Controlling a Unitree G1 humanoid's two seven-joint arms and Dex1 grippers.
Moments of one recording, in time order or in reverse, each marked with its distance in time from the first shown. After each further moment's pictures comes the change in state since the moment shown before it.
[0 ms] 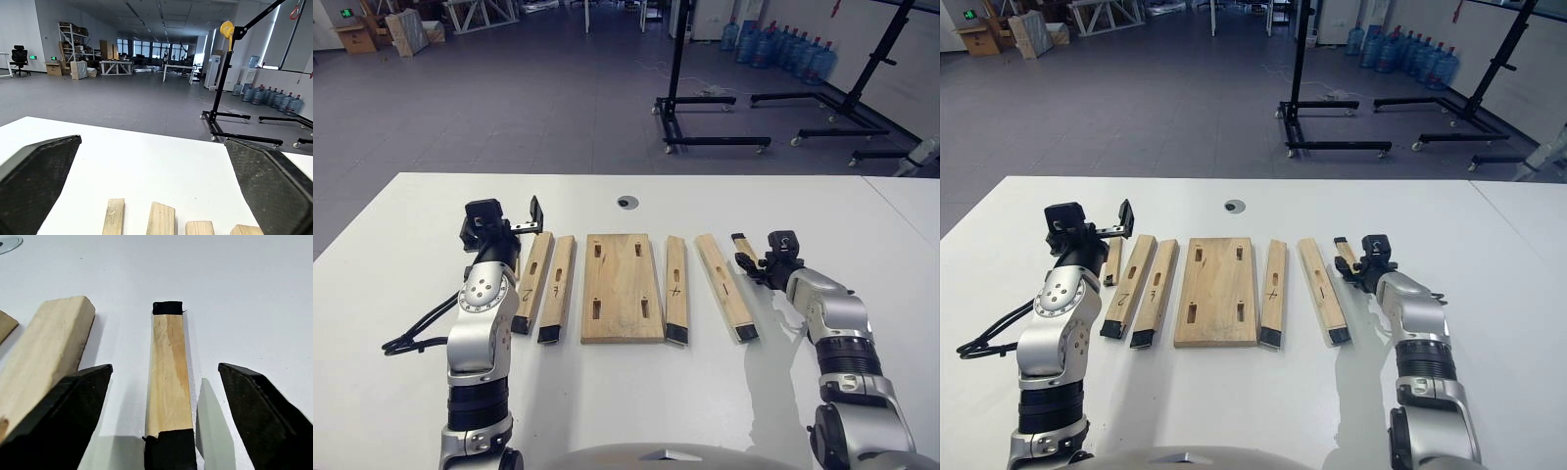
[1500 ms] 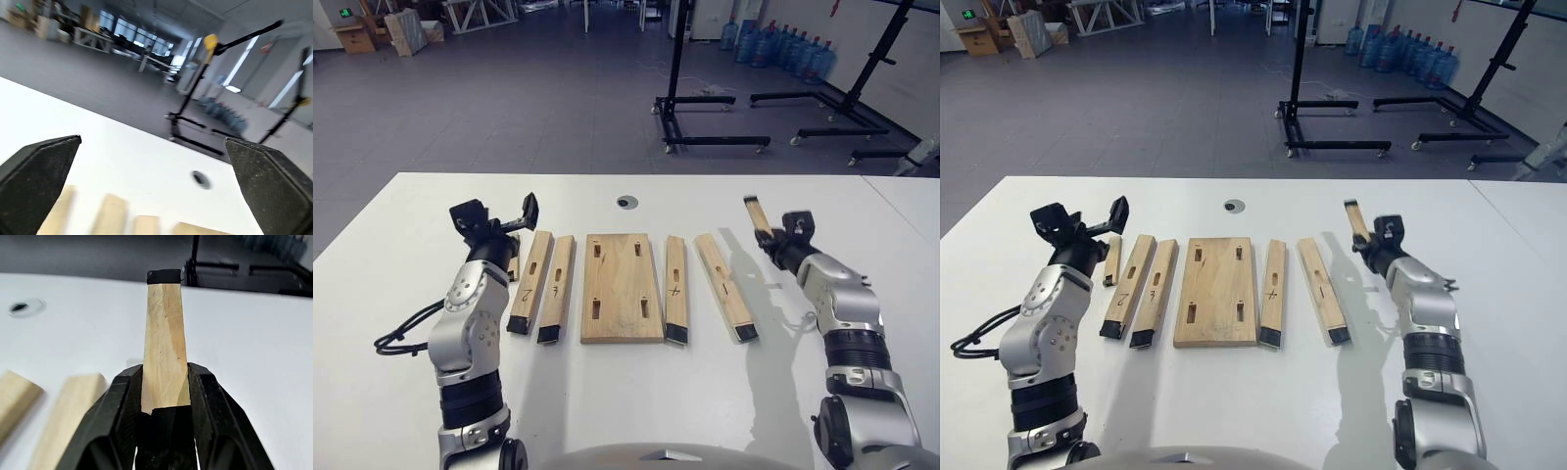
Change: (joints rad) left arm -0.054 -0.048 0.161 -0.005 -0.403 0.147 -0.100; right arm -0.056 -0.005 -0.019 -0.111 0.021 -0.136 0.031
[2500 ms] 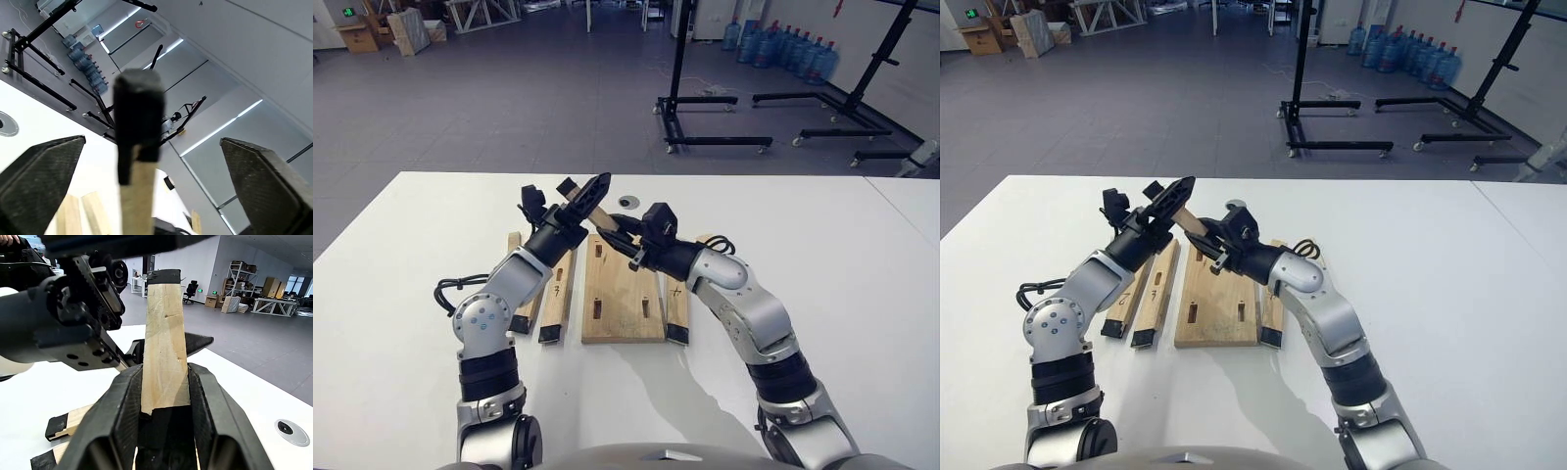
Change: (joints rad) left arm -0.094 -0.032 -0.022 0.117 -0.704 0.232 -0.054; right arm 0.071 0.234 0.471 -0.552 0.068 0.021 0.194
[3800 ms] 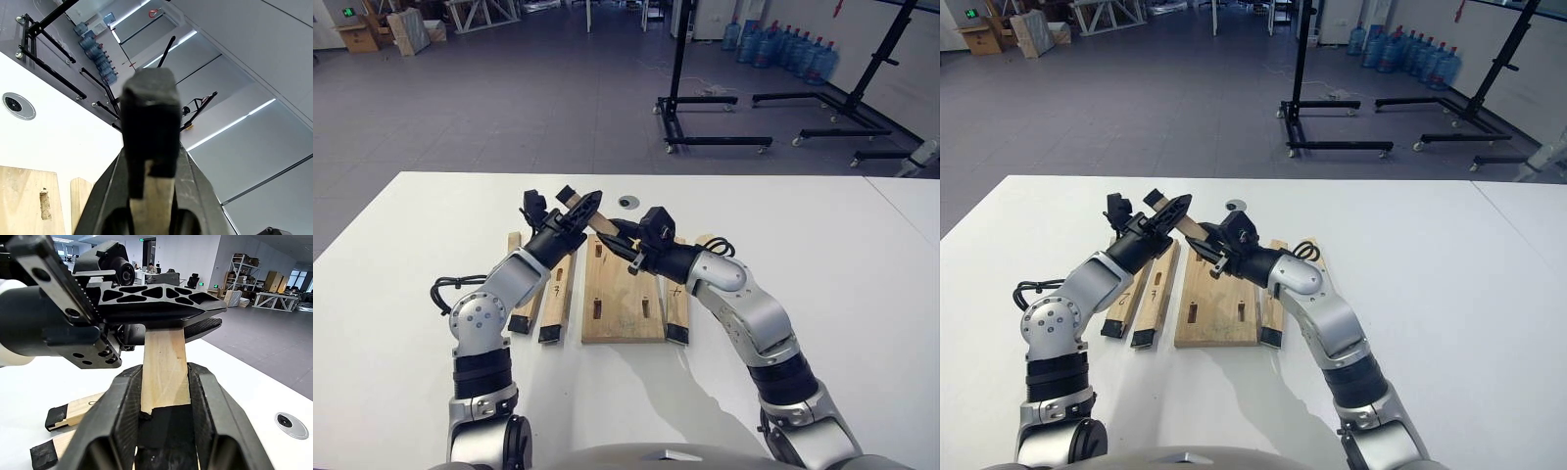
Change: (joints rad) left arm 0.005 0.057 -0.030 0.050 -0.046 -0.003 0.069; right arm 0.006 -0.010 0.024 -0.005 -0.026 0.009 0.001
